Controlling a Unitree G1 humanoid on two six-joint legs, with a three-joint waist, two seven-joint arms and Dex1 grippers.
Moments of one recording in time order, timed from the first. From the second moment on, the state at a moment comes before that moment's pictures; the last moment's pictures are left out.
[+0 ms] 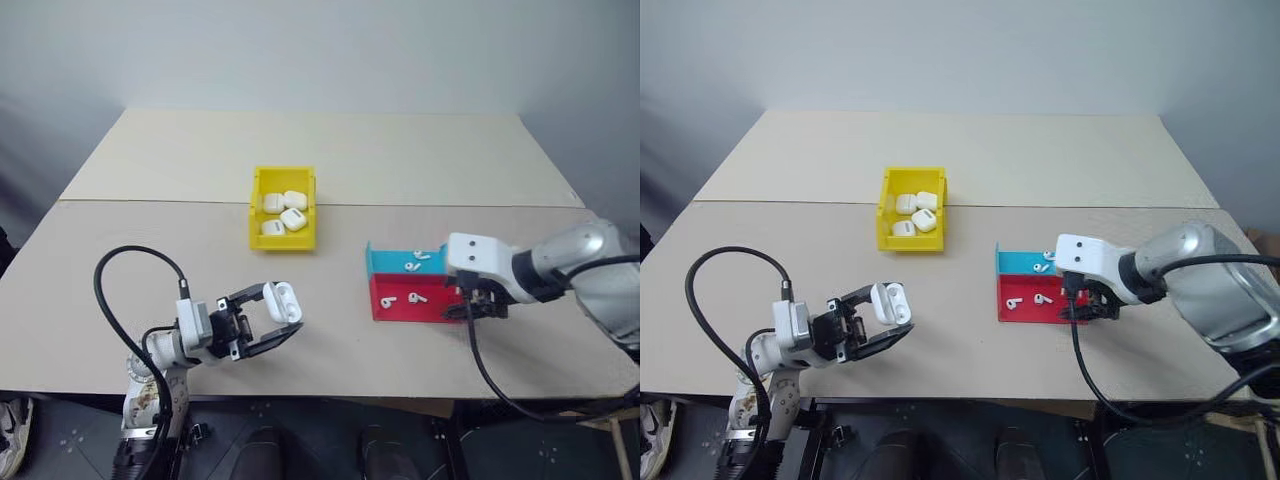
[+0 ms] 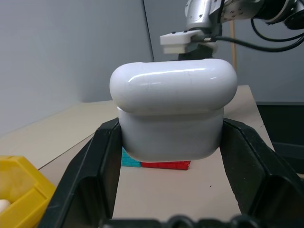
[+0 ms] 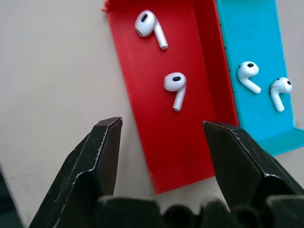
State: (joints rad) left arm -0.06 0.31 0.11 -0.11 -0.47 -0.24 -1.29; right arm -0.68 -1.11 0.41 -0.30 0.10 0.82 1.21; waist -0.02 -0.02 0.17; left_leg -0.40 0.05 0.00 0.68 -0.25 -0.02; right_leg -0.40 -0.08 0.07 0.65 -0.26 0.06
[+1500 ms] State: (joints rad) left arm 0.04 0.44 0.00 -0.20 -0.47 -0.24 -1.11; right arm -0.81 -0.87 0.57 -0.02 -0.14 0.73 1.29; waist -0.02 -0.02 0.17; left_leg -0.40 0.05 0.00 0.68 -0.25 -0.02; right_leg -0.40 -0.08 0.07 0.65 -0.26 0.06
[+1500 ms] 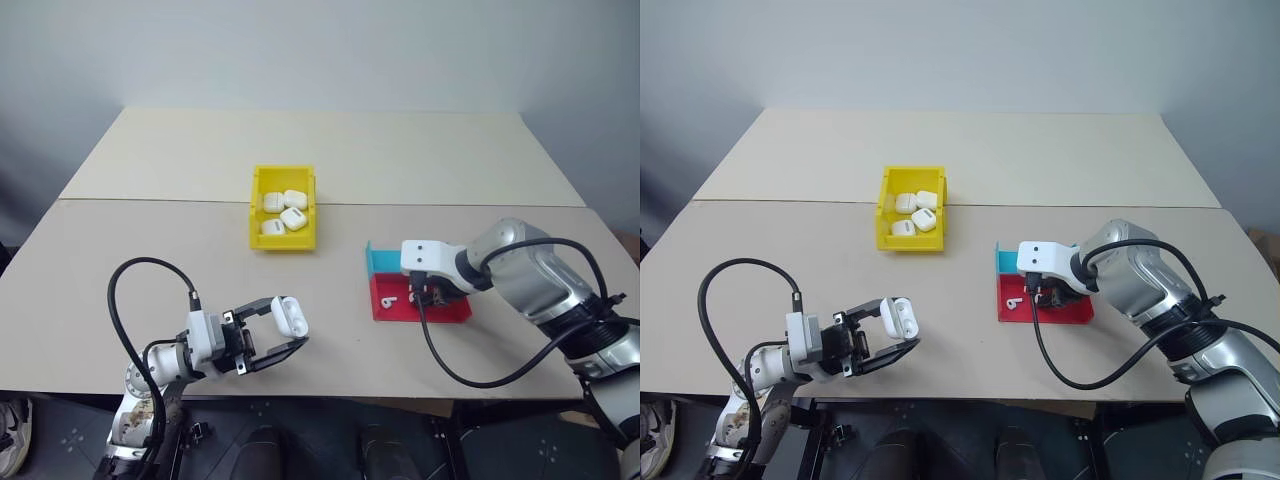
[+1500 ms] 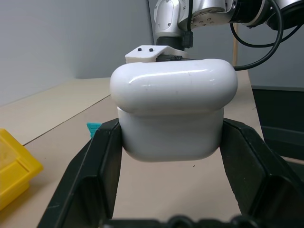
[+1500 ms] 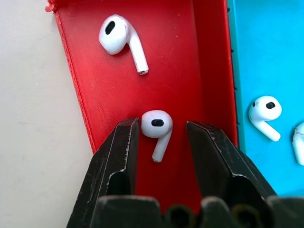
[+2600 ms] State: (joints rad) left arm -0.04 0.51 0.04 -0.37 -0.47 -0.05 -0.90; right arm -0.75 -0.94 0.10 -0.18 0.23 0.73 1.36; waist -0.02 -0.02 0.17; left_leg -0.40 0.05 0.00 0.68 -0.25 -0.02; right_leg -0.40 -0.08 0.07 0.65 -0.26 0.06
